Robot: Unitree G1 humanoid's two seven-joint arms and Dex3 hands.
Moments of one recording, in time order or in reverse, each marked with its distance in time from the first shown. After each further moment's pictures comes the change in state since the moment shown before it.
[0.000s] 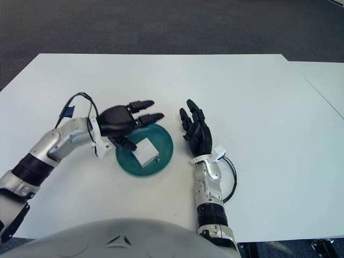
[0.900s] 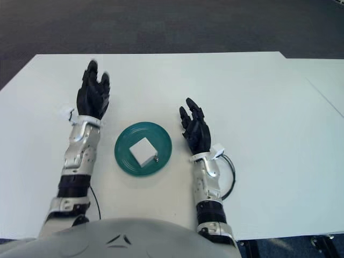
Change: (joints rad) left arm 0.286 -0.626 0.469 -0.026 -0.967 0.353 0.314; right arm -0.009 0.001 0.005 0.012 -0.008 -0.002 -0.056
